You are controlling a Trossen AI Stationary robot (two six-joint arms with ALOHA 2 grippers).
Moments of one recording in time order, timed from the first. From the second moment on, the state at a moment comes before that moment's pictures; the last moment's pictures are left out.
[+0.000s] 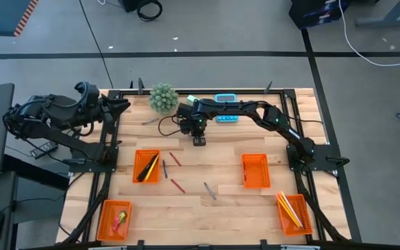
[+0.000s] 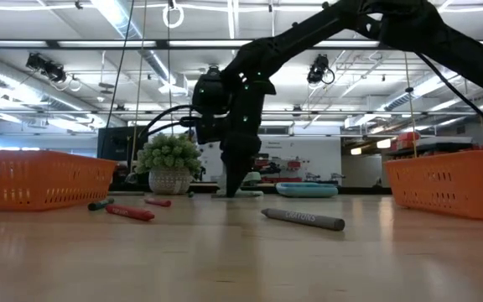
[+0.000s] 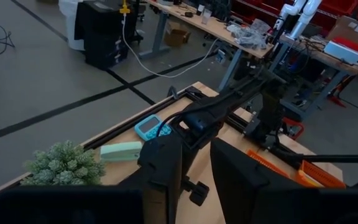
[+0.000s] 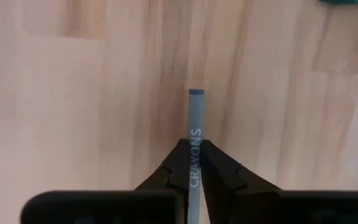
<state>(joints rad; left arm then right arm) -0.23 0.82 1.41 -0.96 -0.74 -0.59 -0.28 2.39 2.01 -0.98 -0.13 -0.34</state>
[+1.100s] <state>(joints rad) -0.23 0.82 1.41 -0.96 -0.74 -0.55 -0.36 2.18 2.18 -1.53 -0.38 0.12</state>
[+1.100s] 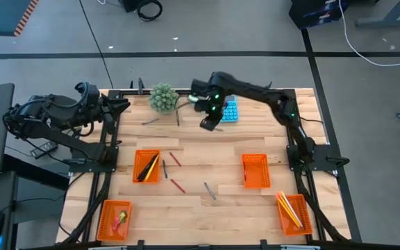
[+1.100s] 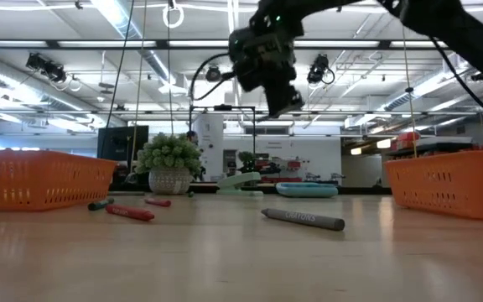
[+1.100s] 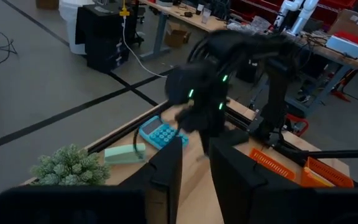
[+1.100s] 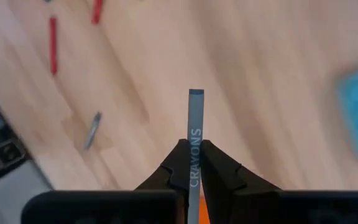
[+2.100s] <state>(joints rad) -0.23 0.82 1.41 -0.95 -0.76 -0.46 0.15 1.31 0.94 -0.91 -0.12 1.52</state>
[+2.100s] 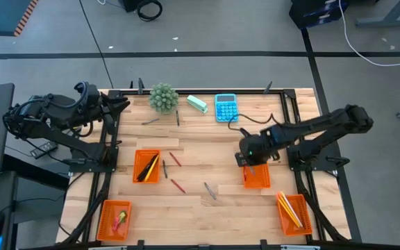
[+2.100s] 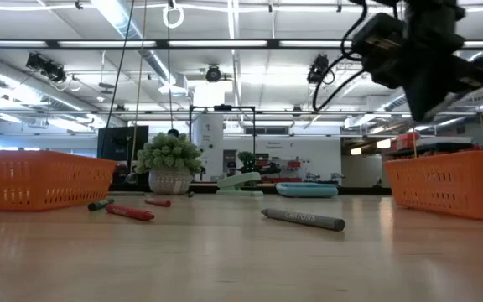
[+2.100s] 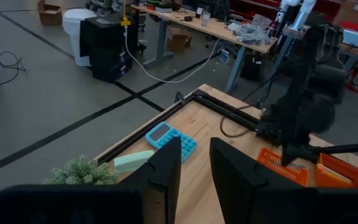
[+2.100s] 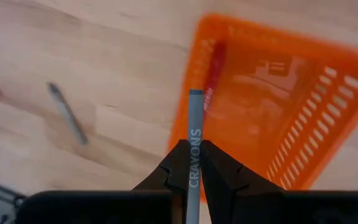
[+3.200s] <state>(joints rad) -0.23 0.82 1.41 -0.91 -0.77 -0.41 0.26 1.39 0.69 -0.67 -0.02 1.58</state>
